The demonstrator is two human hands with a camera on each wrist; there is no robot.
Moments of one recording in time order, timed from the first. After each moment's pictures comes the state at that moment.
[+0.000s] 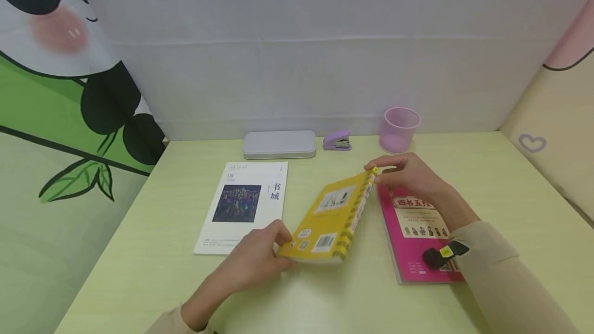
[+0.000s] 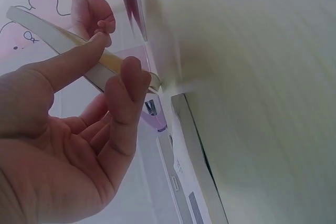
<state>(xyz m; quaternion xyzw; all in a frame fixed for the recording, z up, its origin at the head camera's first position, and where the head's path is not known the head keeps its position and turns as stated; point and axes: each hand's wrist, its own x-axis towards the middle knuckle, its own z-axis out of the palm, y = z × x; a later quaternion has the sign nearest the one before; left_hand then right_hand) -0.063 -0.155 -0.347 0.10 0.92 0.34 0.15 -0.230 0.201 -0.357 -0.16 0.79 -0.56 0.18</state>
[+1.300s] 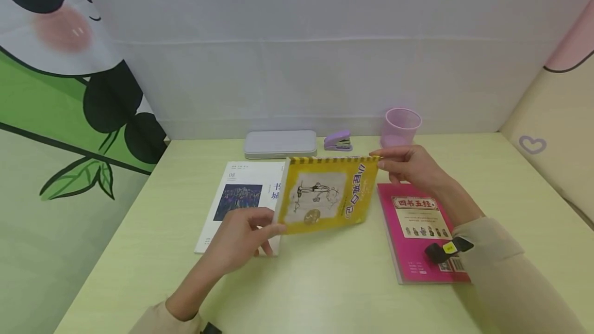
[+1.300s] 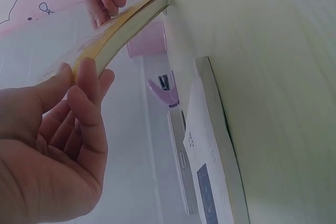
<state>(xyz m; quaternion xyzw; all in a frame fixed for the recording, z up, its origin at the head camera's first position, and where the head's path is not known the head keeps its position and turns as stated) -0.074 -0.178 -0.334 0.04 0.88 0.47 0.07 -0.231 0.200 -0.343 -0.15 0.79 -0.58 0.14</state>
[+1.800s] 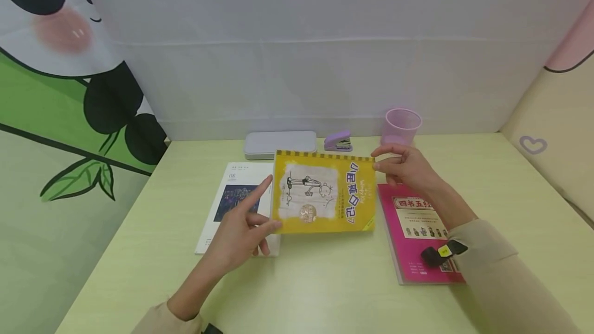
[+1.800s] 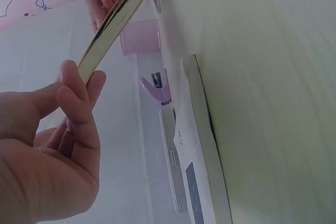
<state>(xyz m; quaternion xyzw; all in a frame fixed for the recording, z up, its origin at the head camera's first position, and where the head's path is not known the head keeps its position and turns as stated) -0.077 -0.181 -0.335 0.02 0.85 0.52 0.07 -0.232 0.191 -0.353 -0.13 0.79 -0.59 0.13</state>
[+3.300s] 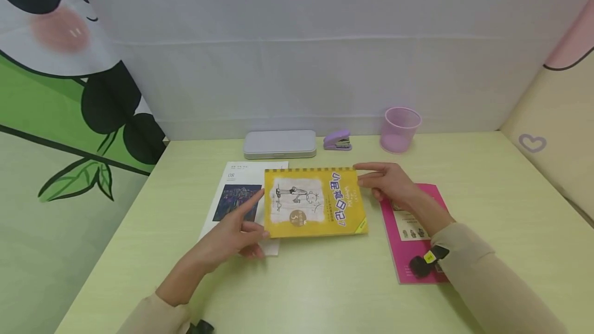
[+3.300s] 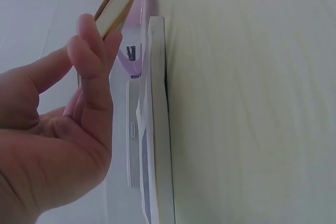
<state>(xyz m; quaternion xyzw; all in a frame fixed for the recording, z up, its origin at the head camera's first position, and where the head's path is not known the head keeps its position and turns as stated) -0.097 -0.220 -0.367 0.03 0.78 0.58 0.22 -0.233 0.163 -0.390 -0.05 0.78 -0.59 0.20</state>
